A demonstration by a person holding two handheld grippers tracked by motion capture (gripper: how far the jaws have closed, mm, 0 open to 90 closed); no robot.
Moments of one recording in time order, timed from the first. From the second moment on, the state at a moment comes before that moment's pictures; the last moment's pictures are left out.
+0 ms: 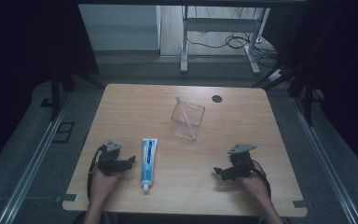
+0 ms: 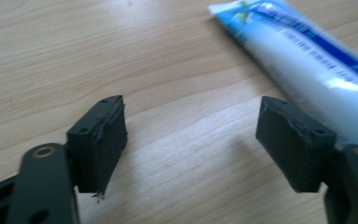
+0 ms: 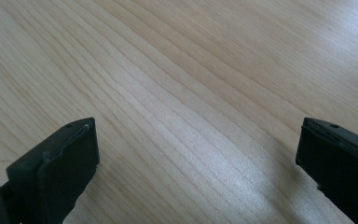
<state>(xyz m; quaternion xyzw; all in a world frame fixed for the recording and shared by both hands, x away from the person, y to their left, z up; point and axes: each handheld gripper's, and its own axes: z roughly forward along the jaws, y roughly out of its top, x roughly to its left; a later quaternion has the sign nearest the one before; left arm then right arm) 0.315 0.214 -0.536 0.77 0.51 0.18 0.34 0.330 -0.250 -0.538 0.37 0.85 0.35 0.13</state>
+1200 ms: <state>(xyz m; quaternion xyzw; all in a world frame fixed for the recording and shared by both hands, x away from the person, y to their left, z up) 0.291 0.141 -0.507 0.83 0.41 0.08 0.36 0.329 -0.251 -0.544 0.37 0.85 0.35 0.15</state>
